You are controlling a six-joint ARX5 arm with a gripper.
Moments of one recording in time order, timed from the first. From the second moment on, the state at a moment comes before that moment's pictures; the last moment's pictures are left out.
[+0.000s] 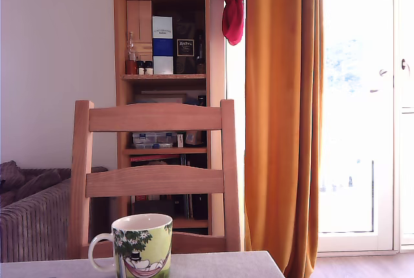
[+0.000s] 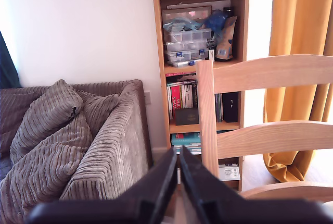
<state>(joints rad) 0.00 0.00 0.02 -0.01 0.00 -0.01</state>
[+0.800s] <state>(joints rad) -0.11 0.11 0.02 -0.20 0.43 -0.42</state>
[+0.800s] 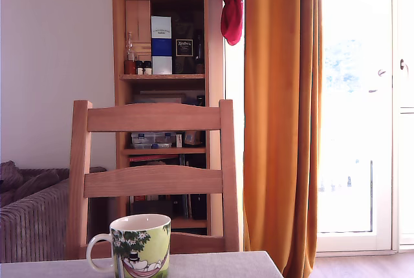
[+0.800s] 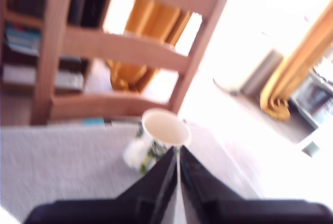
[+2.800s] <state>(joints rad) -0.42 1.52 0.41 0.08 0.10 -0.13</state>
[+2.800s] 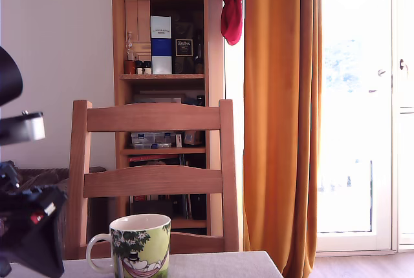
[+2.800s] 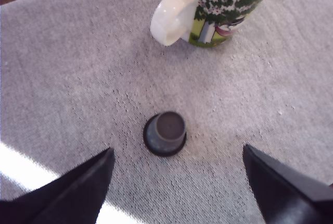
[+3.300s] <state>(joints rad) -0.42 1.75 0.55 0.04 0.13 -0.10</state>
